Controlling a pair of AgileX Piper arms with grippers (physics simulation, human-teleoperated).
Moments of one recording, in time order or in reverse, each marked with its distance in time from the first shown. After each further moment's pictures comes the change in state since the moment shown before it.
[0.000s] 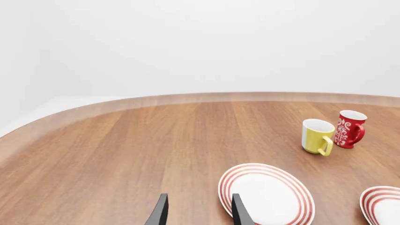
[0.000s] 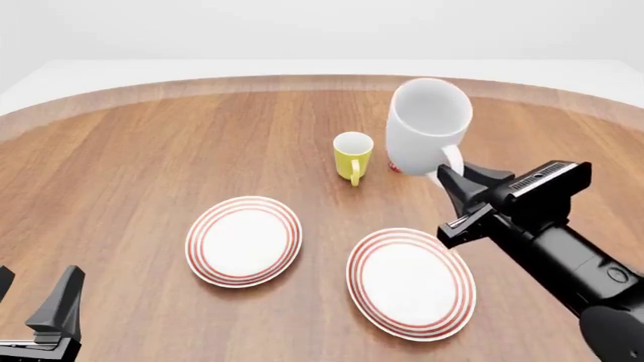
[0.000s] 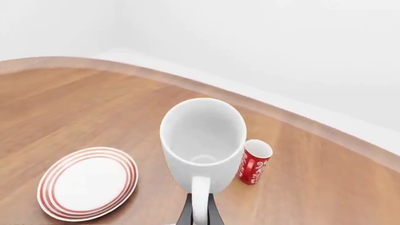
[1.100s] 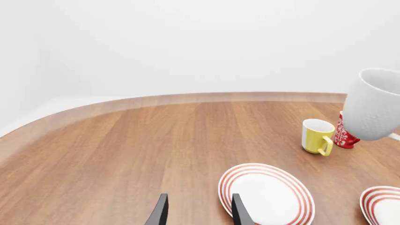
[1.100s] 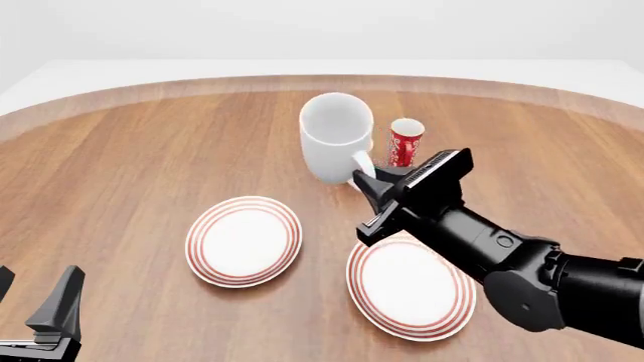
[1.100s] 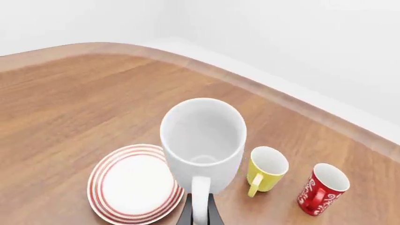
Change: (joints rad) left arm 0.000 0.000 0.000 0.000 0.000; right arm 0.209 0.316 -0.182 -0.064 0.003
